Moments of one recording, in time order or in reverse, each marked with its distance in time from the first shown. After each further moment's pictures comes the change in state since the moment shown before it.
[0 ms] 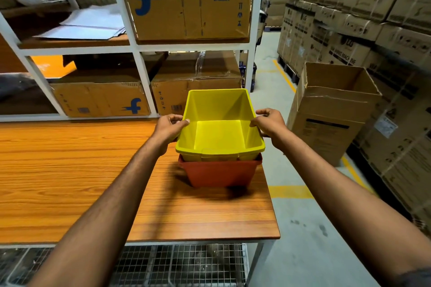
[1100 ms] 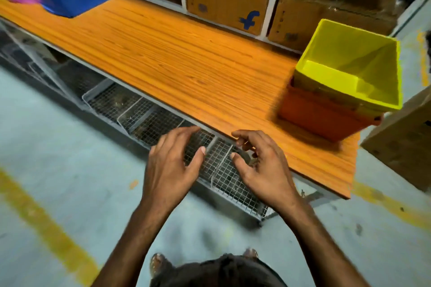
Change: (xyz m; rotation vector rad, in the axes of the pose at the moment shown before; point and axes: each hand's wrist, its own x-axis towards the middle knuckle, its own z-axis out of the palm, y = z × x) left_hand -0.365 -0.154 -0.101 0.644 0.529 0.206; right_hand -0.319 0.080 0.127 -0.368 -0.601 -0.784
